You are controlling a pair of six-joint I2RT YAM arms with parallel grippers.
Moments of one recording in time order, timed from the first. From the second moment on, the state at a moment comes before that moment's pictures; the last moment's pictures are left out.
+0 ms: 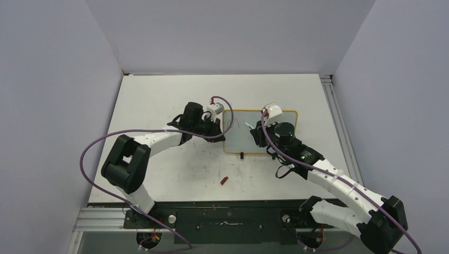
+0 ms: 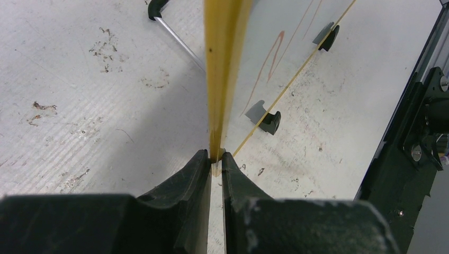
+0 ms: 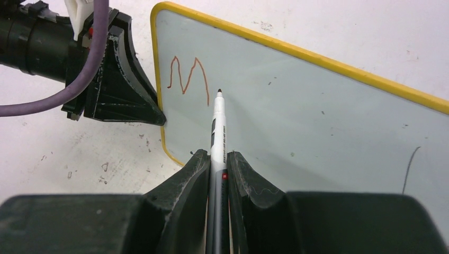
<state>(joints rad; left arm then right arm) -0.52 1.68 0.98 0.01 0.57 -0.14 0.69 1.01 0.72 -0.06 0.13 0.17</state>
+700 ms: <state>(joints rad) -0.52 1.68 0.98 0.01 0.56 -0.13 0.64 0.97 0.70 -0.04 0.03 0.17</state>
